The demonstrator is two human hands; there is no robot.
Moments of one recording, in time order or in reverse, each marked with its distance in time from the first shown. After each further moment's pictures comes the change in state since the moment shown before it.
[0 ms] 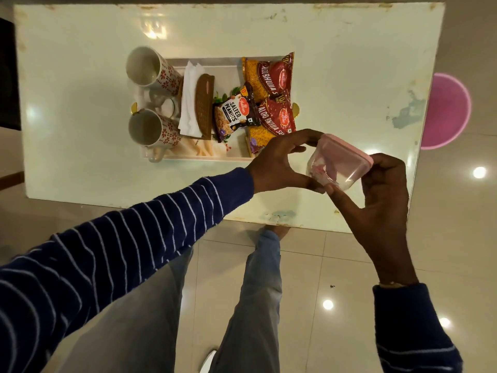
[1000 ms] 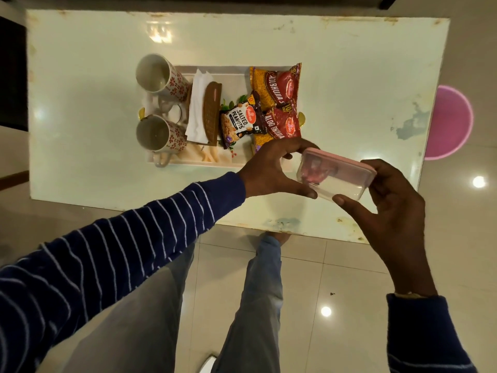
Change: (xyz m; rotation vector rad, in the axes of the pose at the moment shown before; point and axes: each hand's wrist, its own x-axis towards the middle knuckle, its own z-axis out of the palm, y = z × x) left_hand -0.008 0.003 -0.025 0.062 0.018 -0.016; right_hand 0.010 -0.005 -0.010 -0.109 -0.072 0.054
